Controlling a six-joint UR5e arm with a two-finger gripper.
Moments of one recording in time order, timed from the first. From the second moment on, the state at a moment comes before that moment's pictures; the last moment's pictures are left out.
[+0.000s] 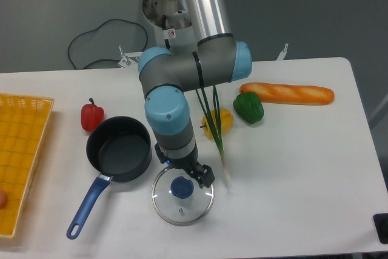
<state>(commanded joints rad) 2.30 -2.03 -1.51 -1.05 1.64 0.89</state>
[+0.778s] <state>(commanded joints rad) 2.31 -2.03 -1.55 -1.05 1.64 0.80</state>
